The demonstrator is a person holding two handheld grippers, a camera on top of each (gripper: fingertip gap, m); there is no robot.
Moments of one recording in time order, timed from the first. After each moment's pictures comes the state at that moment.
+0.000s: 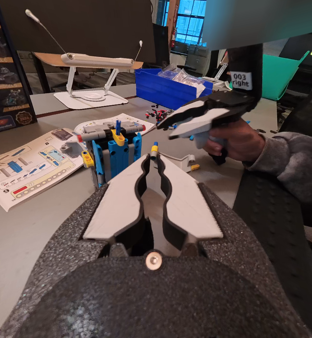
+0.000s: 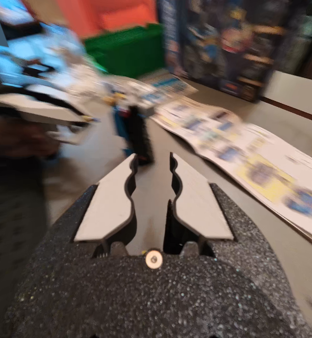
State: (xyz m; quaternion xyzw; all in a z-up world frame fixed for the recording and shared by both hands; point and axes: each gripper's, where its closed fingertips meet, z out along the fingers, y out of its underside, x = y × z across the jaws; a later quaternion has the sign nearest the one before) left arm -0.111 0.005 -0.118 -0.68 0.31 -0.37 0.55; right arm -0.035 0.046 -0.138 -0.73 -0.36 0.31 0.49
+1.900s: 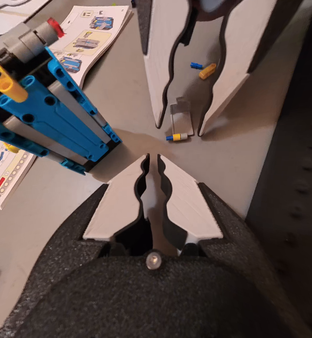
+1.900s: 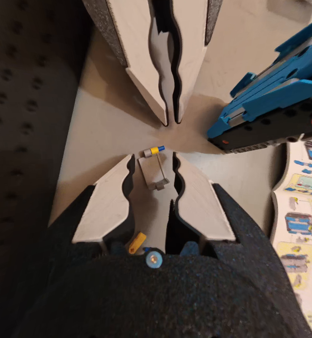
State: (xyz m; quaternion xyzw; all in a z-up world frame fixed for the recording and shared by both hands) left arm -0.097 -0.008 -0.212 -0.74 0.51 -0.18 0.39; right arm -0.069 -0.020 -0.213 -0.60 -0.75 0.17 0.23
